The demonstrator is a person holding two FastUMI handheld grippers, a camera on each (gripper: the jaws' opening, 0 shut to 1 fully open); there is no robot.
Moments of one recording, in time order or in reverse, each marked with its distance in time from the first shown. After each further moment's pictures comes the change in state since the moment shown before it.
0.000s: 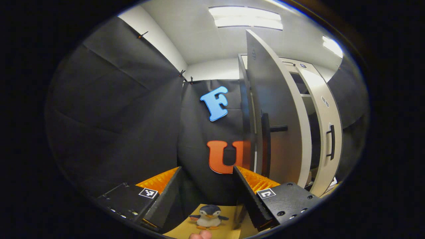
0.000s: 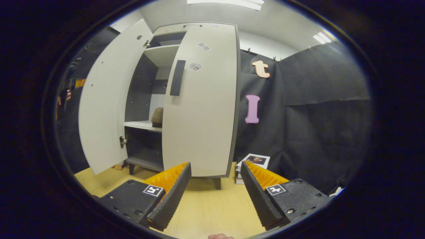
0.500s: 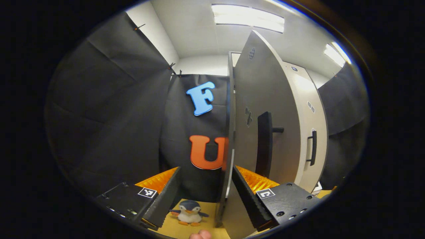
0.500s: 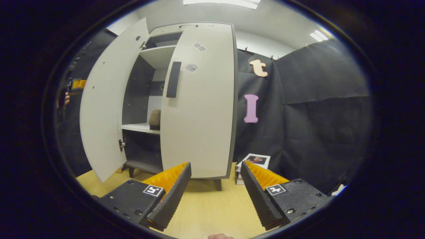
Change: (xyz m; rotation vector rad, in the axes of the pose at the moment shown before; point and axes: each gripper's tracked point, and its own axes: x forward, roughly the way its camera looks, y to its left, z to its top) left arm -0.002 -0.063 0.000 -0.053 0.041 -0.158; right arm 0.007 -0.006 -0.001 0.028 0.004 -0.014
